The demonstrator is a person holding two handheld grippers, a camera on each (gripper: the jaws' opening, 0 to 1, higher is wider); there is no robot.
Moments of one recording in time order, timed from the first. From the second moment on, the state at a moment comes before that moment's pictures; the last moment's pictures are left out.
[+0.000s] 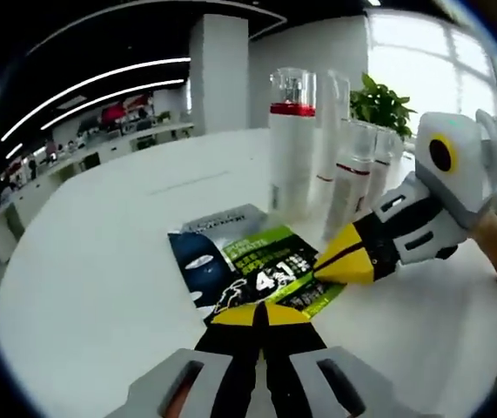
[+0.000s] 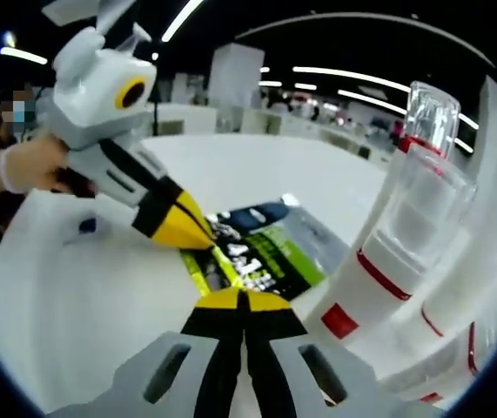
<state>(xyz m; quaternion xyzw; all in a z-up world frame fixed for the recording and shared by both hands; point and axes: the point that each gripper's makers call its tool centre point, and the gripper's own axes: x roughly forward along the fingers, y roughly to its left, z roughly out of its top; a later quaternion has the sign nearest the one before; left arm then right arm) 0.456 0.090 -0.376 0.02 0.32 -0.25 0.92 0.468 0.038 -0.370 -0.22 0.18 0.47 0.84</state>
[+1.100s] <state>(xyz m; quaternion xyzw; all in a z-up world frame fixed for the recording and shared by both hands) 0.375 0.127 -0.314 0.02 0.25 -0.36 0.90 0.383 0.061 -0.322 -0.11 0.15 0.57 0.80</state>
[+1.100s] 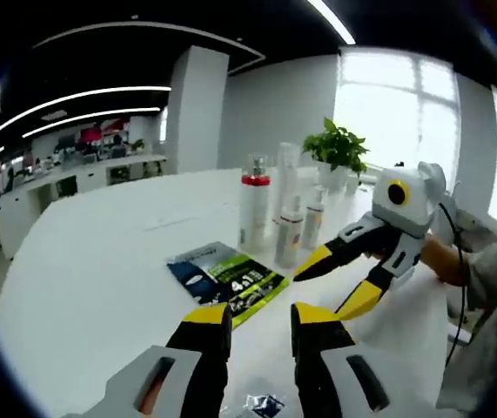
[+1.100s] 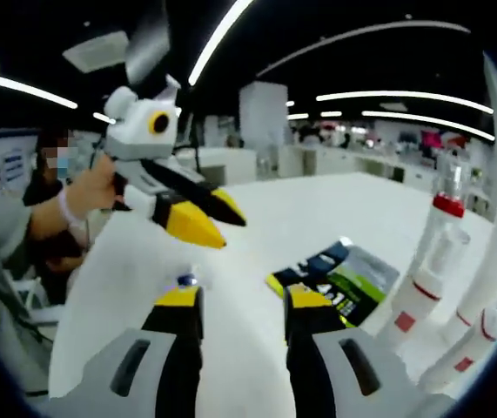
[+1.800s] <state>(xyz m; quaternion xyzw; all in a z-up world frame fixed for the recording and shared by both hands) 0.348 0.173 -0.369 0.35 0.38 -0.36 0.78 0.341 0.036 -0.321 0.04 0.20 0.64 0.74</state>
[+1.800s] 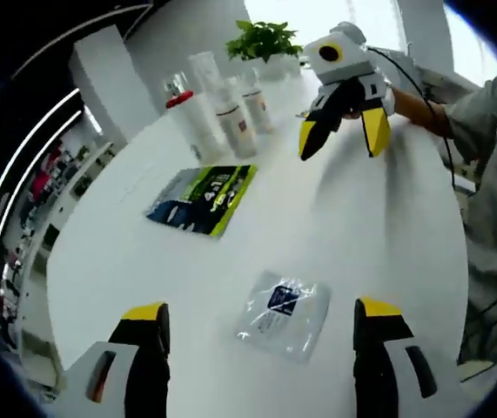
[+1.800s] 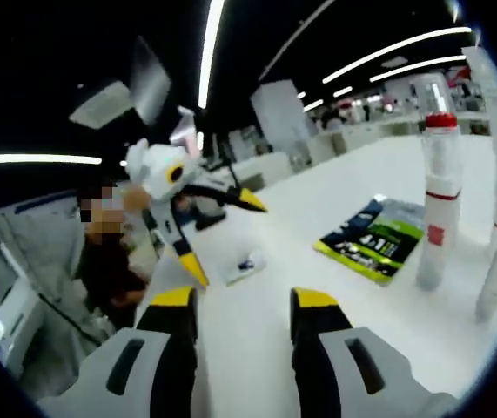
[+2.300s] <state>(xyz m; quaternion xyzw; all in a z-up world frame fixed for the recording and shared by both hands) 0.339 0.168 -0.382 0.38 0.50 -0.46 0.62 0.351 0.036 -0.316 0.04 0.18 0.63 0.75</state>
